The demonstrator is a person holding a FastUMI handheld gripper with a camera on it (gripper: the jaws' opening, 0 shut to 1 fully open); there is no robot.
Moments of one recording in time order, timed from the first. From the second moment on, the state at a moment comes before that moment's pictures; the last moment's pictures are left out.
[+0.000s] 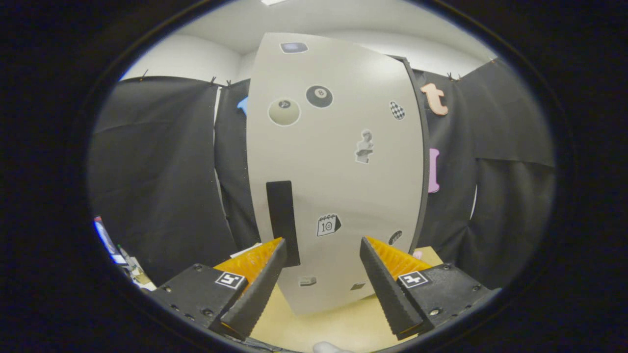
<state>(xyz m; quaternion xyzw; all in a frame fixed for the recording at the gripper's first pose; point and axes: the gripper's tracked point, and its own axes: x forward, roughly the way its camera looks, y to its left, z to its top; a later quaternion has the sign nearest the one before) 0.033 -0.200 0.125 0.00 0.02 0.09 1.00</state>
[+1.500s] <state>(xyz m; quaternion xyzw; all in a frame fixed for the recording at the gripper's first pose) -0.197 -0.327 0.154 0.00 -0.02 -0.01 1.00</state>
